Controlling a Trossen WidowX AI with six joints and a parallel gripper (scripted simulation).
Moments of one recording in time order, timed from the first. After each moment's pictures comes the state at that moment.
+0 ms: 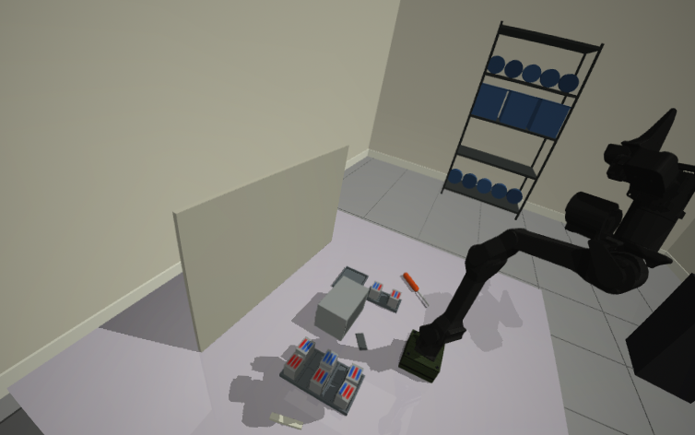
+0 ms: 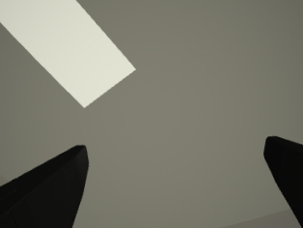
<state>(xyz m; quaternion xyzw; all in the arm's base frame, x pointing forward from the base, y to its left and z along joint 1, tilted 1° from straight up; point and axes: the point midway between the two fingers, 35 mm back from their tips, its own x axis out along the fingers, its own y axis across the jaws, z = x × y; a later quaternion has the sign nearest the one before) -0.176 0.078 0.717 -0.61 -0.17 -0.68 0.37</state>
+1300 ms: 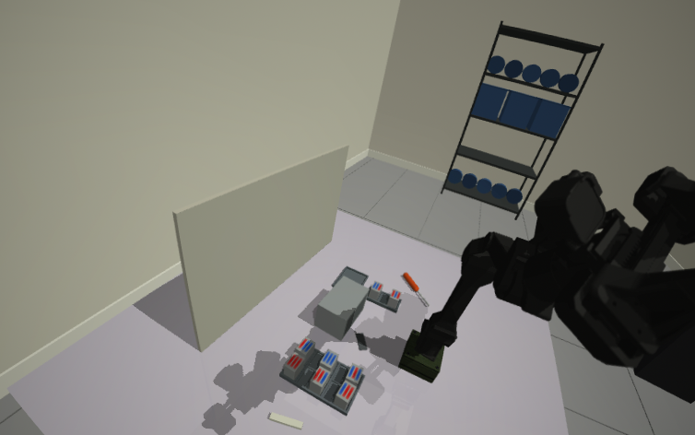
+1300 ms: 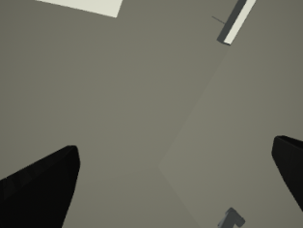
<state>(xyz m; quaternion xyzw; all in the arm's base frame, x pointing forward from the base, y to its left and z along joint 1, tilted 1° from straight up) -0.112 0.376 0.657 -0.53 -0.13 -0.79 -0.26</state>
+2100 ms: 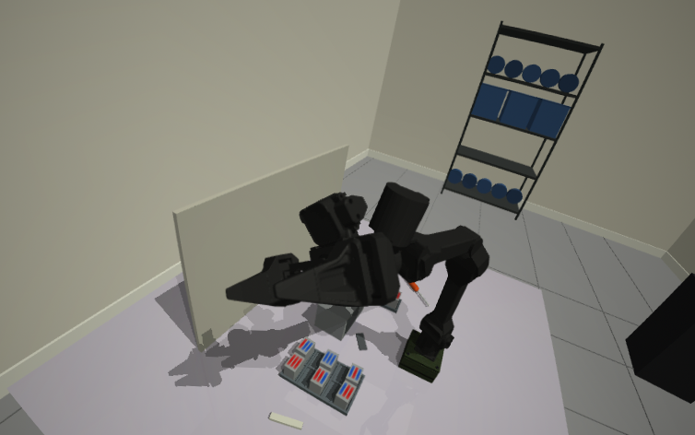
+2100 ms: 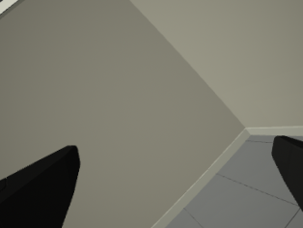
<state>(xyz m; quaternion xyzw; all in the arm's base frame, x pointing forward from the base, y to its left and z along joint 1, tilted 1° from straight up) 0.155 0.478 0.505 -0.34 -0.13 -0.60 -0.71</state>
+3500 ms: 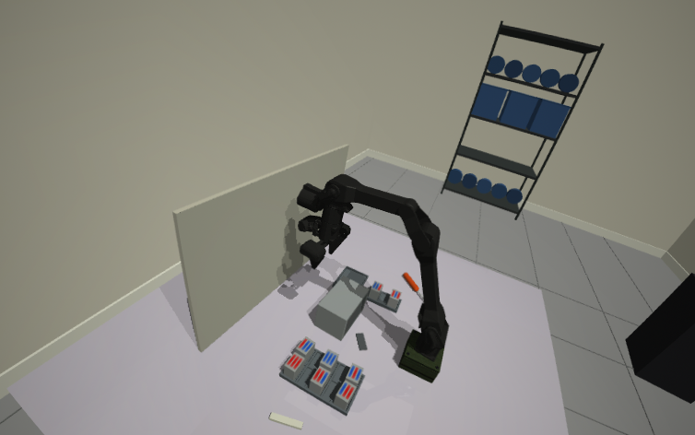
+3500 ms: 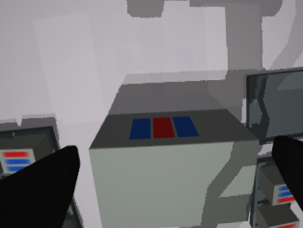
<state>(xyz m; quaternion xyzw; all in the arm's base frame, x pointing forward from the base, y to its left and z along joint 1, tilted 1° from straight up) 0.381 0.053 0.180 0.03 -0.68 -0.03 -0.73</state>
